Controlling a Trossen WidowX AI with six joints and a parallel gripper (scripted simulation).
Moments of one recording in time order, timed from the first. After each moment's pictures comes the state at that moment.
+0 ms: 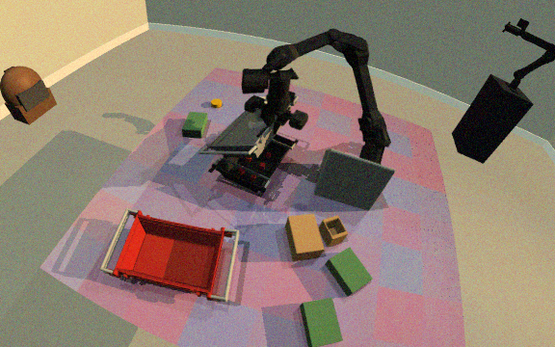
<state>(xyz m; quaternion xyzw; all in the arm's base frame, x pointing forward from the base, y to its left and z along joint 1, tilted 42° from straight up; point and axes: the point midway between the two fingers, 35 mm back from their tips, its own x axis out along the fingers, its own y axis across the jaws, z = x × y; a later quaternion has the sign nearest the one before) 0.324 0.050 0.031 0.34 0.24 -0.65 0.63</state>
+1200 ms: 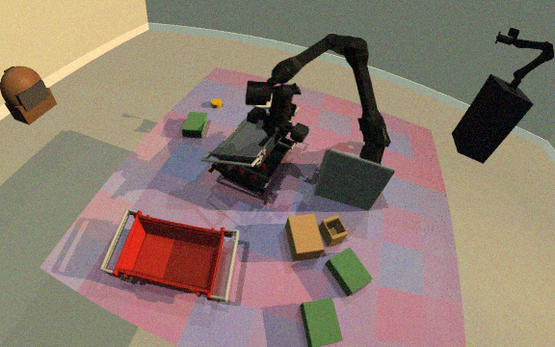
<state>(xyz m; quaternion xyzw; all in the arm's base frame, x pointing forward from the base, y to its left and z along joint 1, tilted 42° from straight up) 0.316 0.024 -0.002 0.34 0.24 -0.64 0.65</state>
